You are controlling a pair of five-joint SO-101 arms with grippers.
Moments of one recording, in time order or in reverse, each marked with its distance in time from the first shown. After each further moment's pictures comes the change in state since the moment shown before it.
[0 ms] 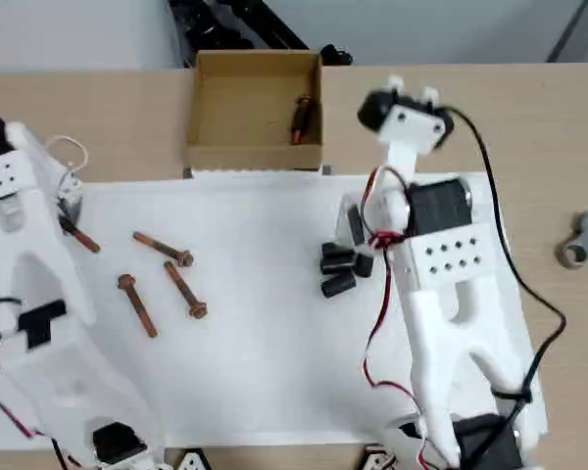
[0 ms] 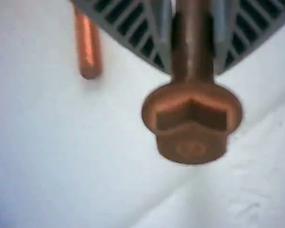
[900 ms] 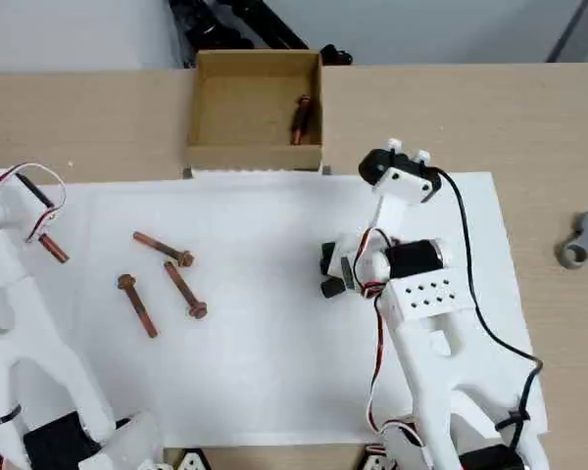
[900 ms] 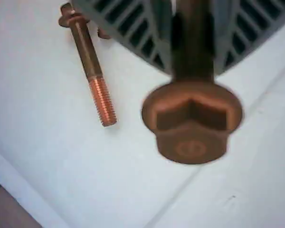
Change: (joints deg) left arm -2.5 -38.7 26.3 -6.2 -9.2; right arm 0.0 -8.2 35.3 -31.7 -4.0
